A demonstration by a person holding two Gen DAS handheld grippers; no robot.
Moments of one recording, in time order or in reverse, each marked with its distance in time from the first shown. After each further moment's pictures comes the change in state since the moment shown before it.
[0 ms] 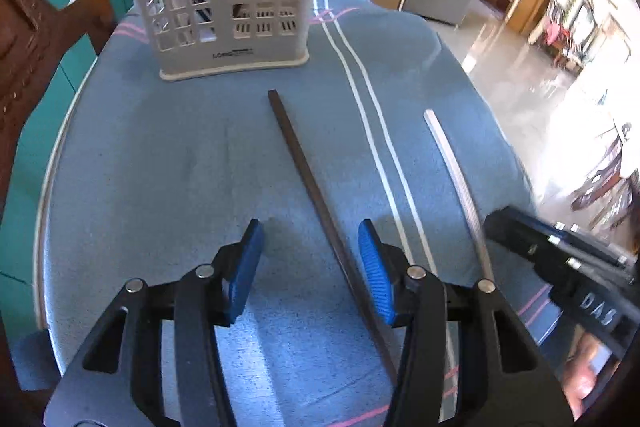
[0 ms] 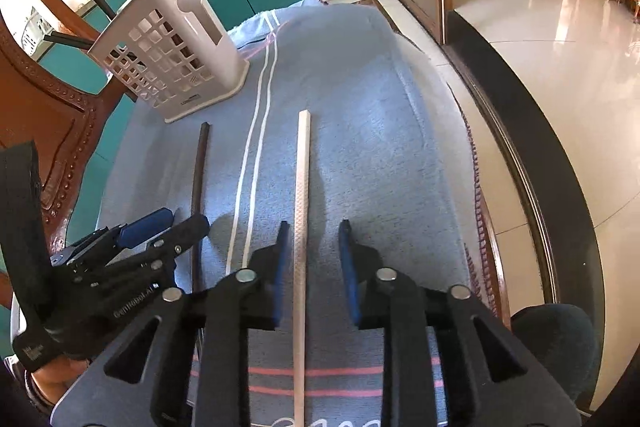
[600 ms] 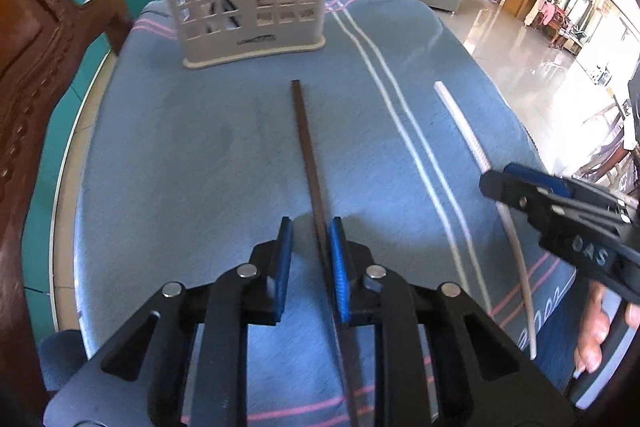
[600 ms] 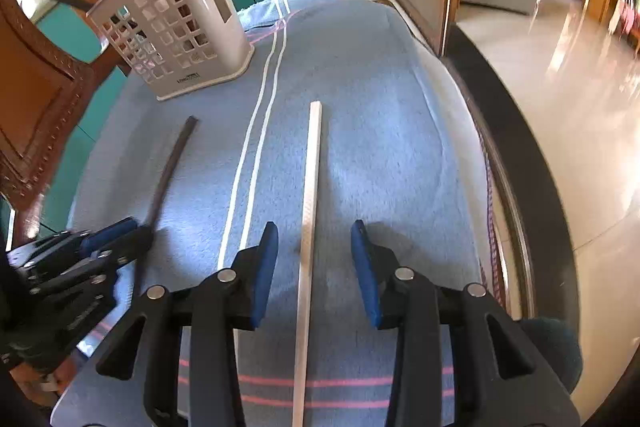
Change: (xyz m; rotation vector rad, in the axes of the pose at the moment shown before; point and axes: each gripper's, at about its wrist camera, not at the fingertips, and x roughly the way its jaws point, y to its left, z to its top) left arm -0.028 0.035 -0.027 0.036 0.012 0.016; right arm 0.018 0.025 -0.002 -0.116 0.004 -0.105
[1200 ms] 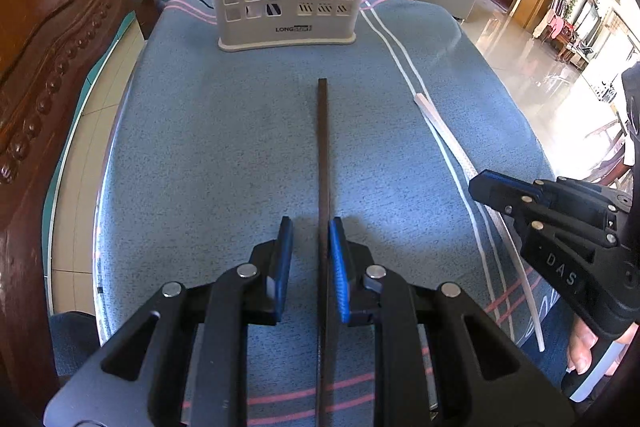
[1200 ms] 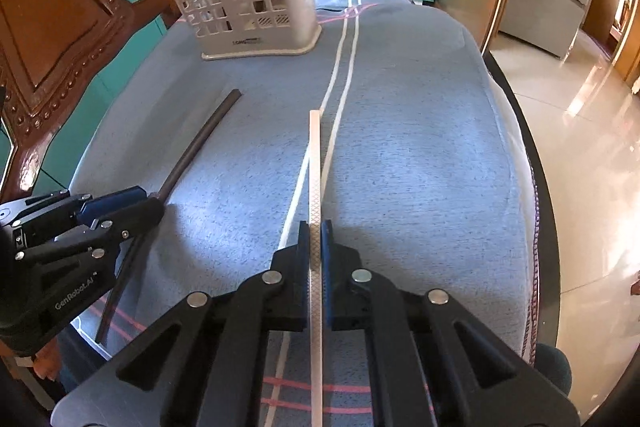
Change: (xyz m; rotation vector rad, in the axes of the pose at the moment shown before) left arm -0.005 0.020 -0.014 -0.049 -0.001 0.000; right arm 0.007 0.045 -0.007 -0.190 0.031 0.018
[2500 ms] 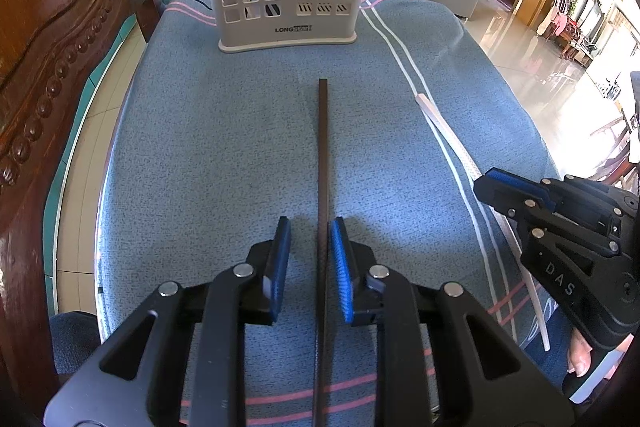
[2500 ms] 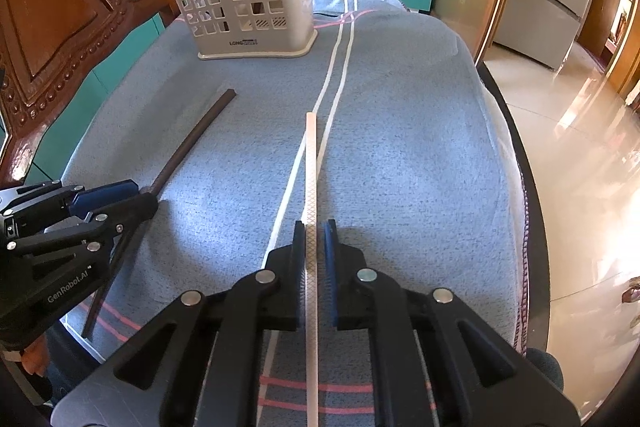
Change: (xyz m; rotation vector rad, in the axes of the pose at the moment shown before) left arm 0.002 -0.009 0.002 0.007 -0.001 0.022; right arm -0.001 -0.002 -0.004 -0.025 -0.027 -0.041
